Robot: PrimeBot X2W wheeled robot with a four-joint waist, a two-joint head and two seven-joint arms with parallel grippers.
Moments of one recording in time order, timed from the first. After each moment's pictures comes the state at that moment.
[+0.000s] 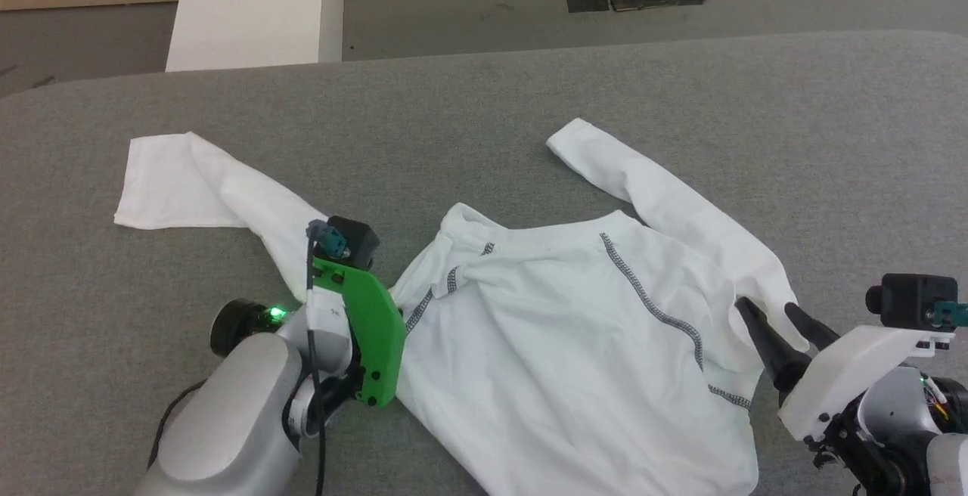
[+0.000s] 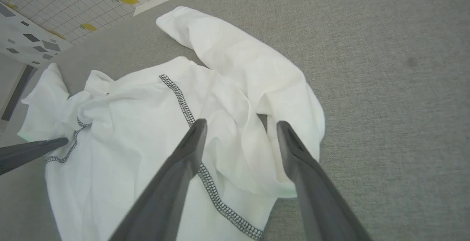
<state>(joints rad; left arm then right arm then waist) -0.44 0.34 -0.55 0.24 -0.59 0.00 0.67 -0.04 -0.05 -0.14 -0.09 0.42 0.13 0.56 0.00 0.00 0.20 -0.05</state>
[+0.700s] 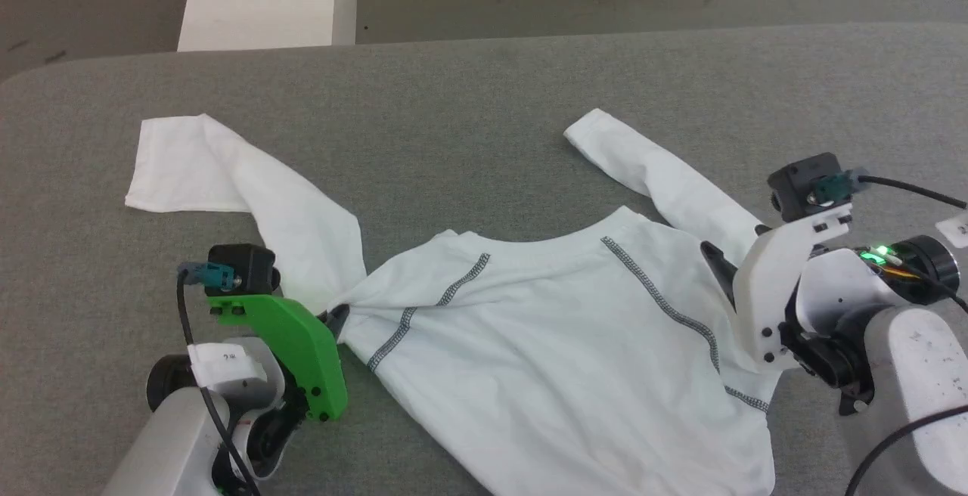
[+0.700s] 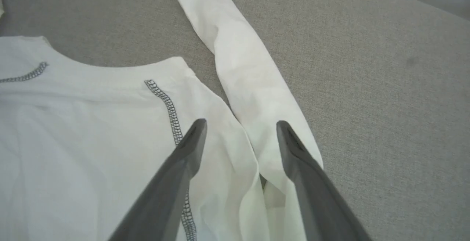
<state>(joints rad) -0.22 0.38 -0.35 -0.02 -0.71 0.17 0.55 -0.33 -0.18 0.10 0.00 0.19 0.13 0.79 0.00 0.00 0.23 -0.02</state>
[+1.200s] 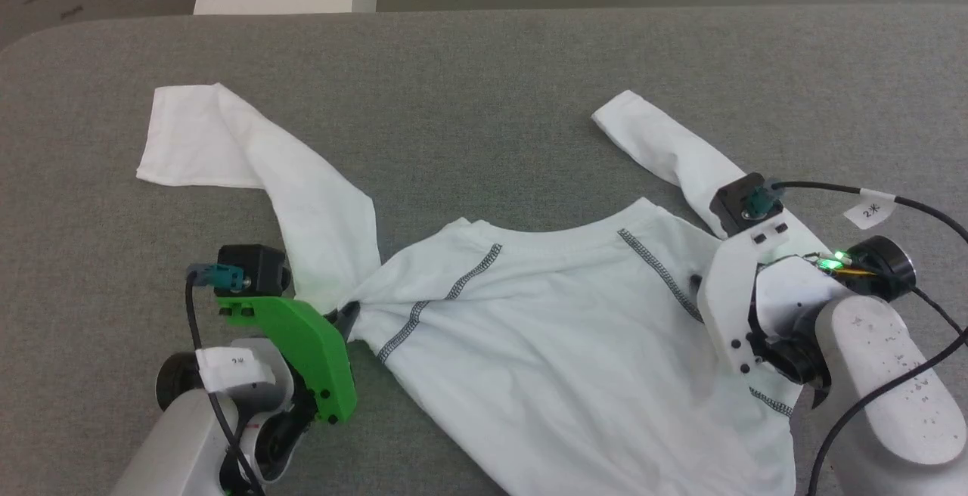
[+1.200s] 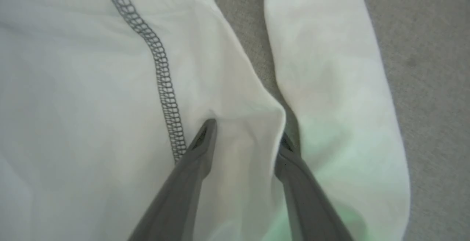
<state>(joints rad) -0.22 0.38 -0.37 -0.04 -0.71 0.17 0.54 -0.42 -0.23 0.24 0.21 0.15 0.13 0.85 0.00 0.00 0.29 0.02</state>
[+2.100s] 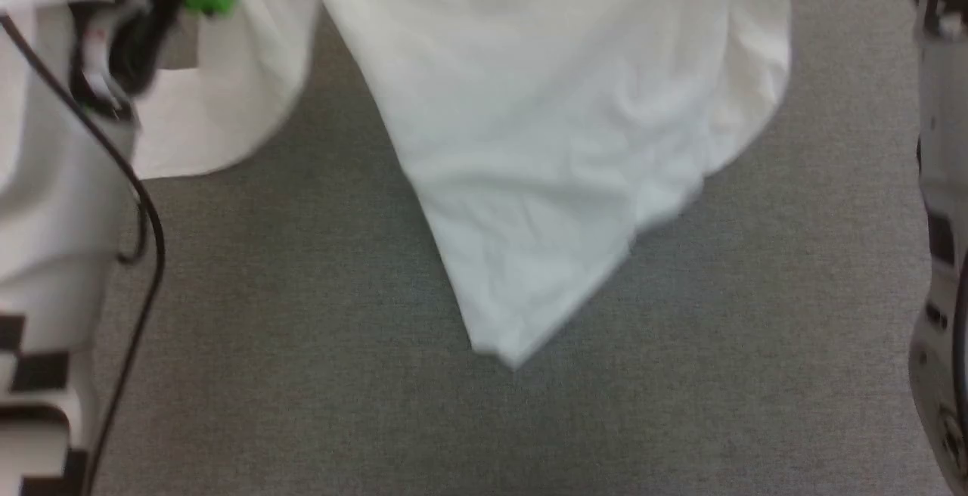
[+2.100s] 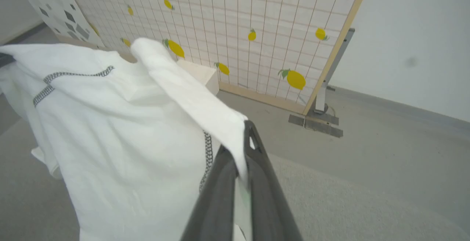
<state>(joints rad) -1.04 0.41 -0.31 0.28 -0.58 0.02 0.43 -1.15 -0.16 0.11 0.27 0.35 0.13 0.80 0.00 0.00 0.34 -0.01</state>
